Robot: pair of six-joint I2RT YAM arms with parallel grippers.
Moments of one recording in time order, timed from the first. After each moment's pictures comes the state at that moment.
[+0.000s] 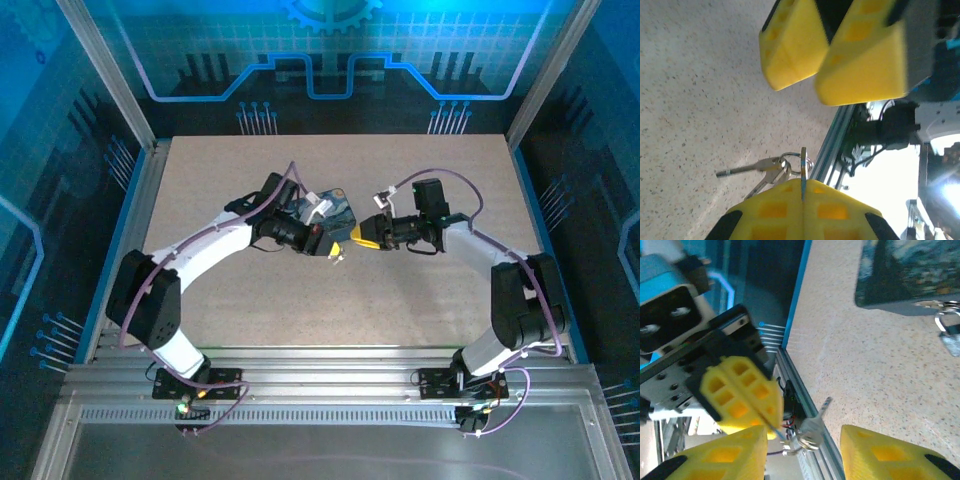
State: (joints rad) left arm -0.49 1.63 1.21 -0.55 0.88 -0.19; right arm 0.25 1.56 0.95 -0.21 -1.17 0.48
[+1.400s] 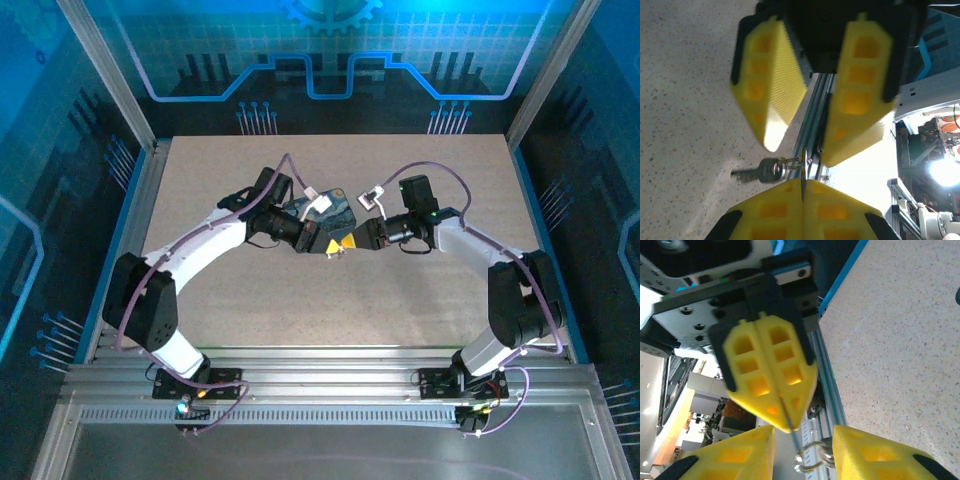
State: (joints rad) left arm -0.45 1.60 1.23 -0.56 1.03 -0.12; right arm 0.32 1.59 1.02 -0.29 -1.32 0.25
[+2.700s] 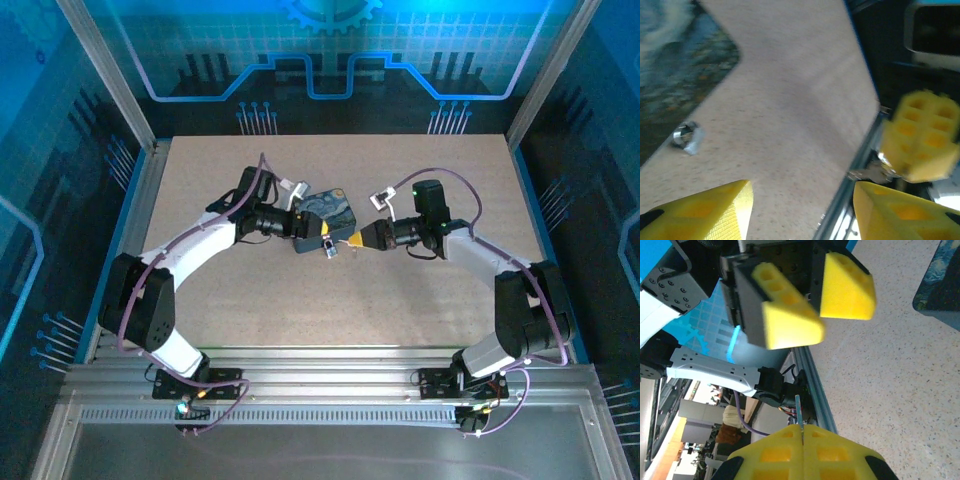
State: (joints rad) left arm -0.36 1.59 1.11 -0.34 0.76 -0.42; right arm 0.26 1.52 0.90 -0.09 -1.26 0.42
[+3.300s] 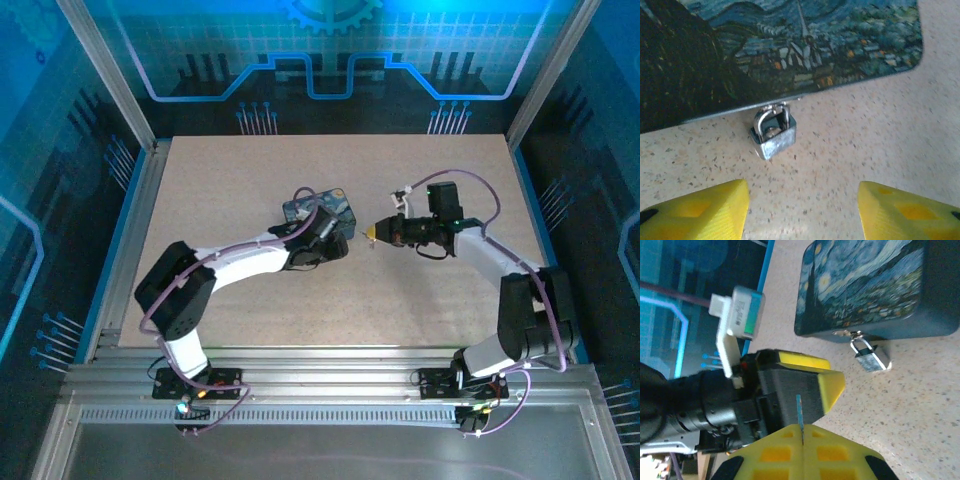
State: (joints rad) left arm -0.74 1.78 1.16 -0.34 -0.13 -0.97; right arm 0.16 1.47 0.90 -0.24 -0.94 0.42
